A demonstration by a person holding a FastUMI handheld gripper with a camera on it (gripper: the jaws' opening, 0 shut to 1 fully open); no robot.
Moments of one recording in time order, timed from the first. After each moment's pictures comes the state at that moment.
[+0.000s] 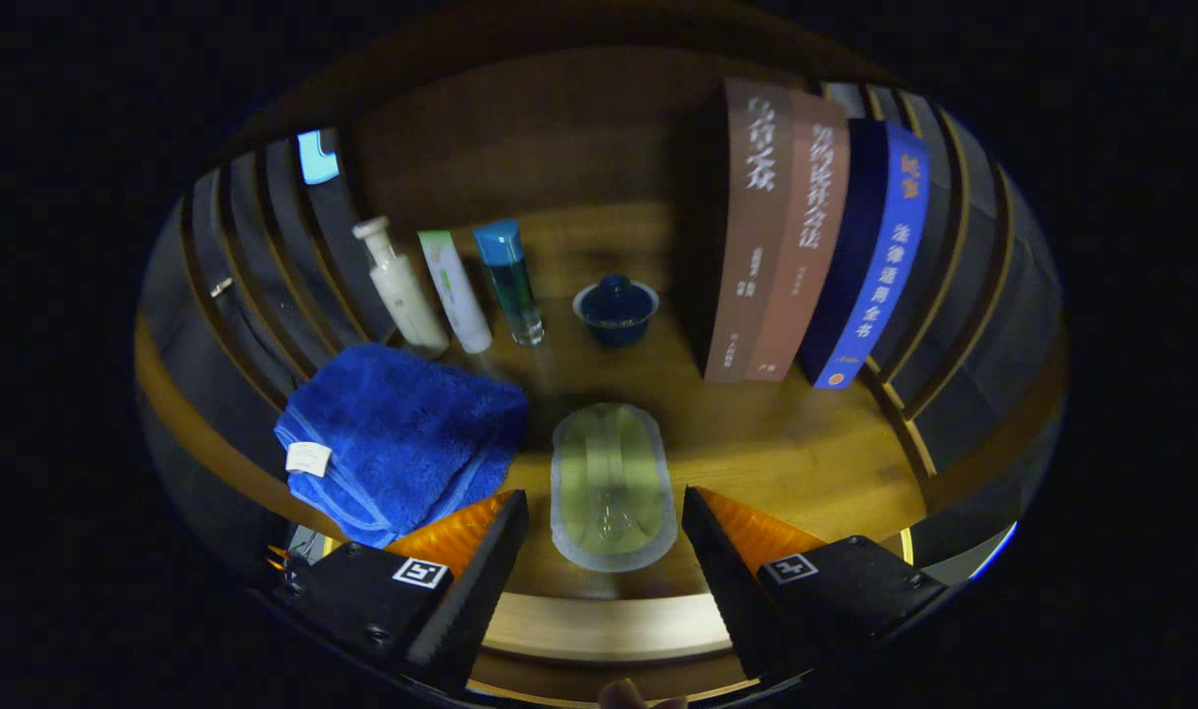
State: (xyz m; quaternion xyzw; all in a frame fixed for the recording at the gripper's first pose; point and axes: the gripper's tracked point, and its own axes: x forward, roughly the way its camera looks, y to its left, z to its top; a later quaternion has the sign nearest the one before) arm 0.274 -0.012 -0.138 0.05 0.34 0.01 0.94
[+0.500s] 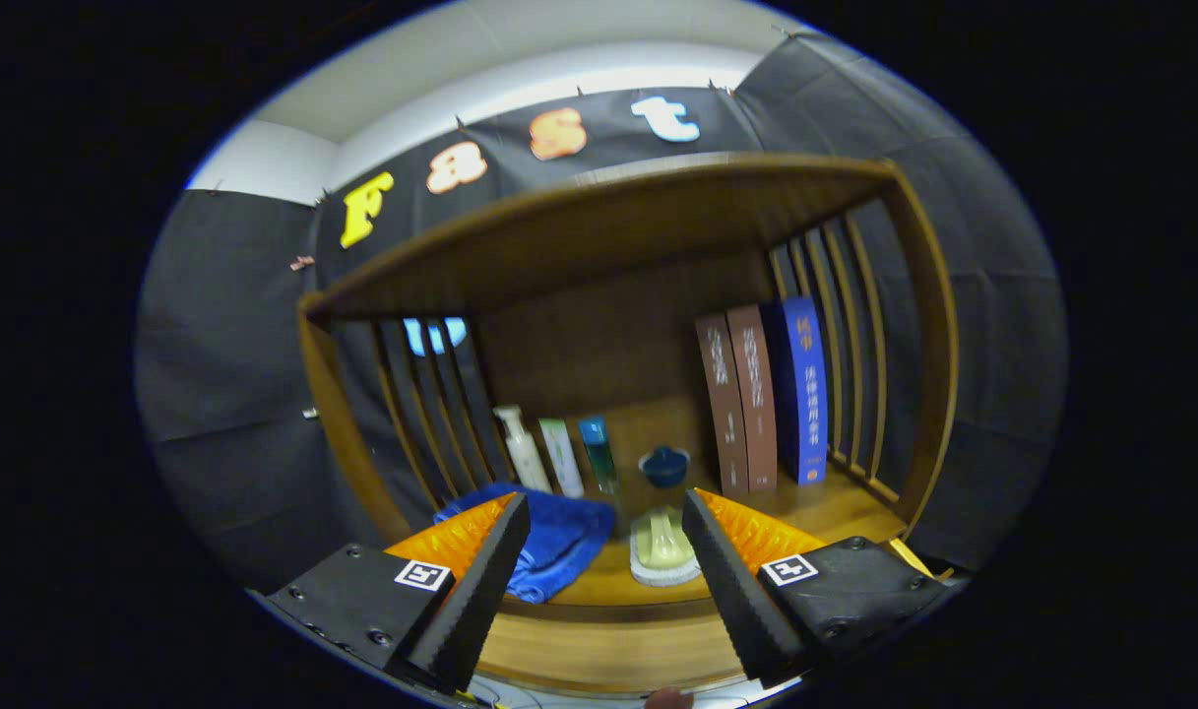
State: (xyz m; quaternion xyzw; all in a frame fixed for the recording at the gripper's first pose) arm 0.160 0.002 0.003 0.11 0.01 0.06 0.99
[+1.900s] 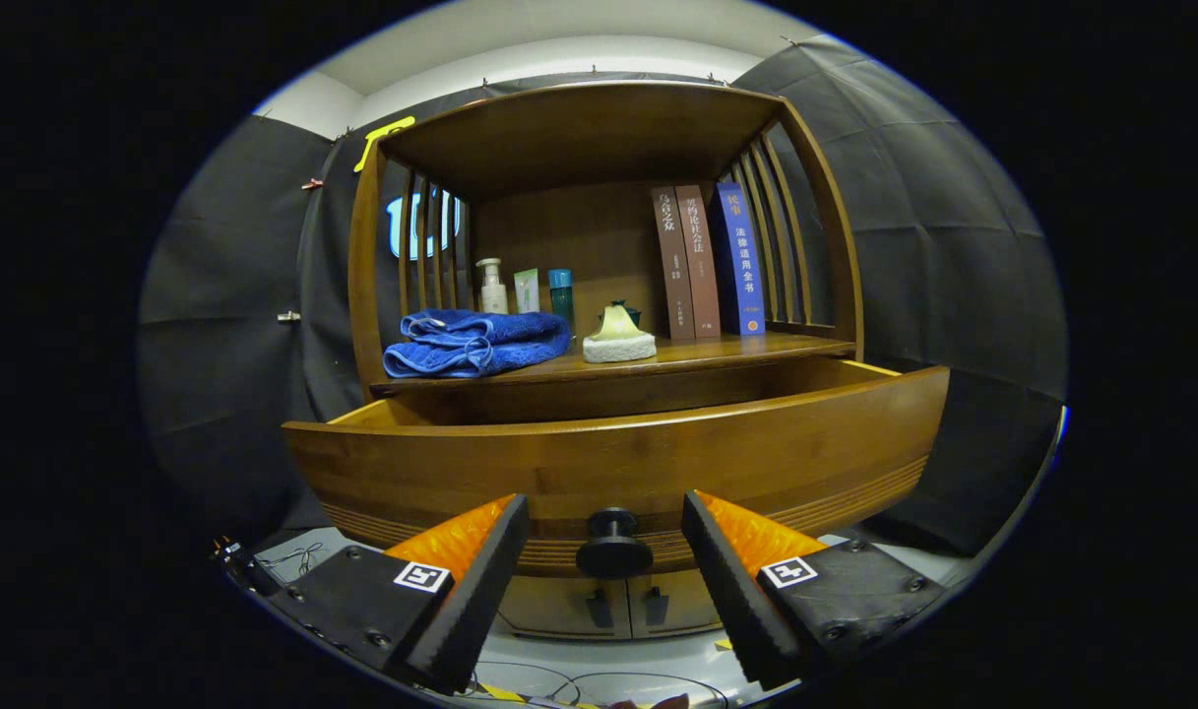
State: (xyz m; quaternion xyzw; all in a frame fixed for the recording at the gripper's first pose) arm 0.061 0.006 -0.250 0.05 0.09 0.01 0.99
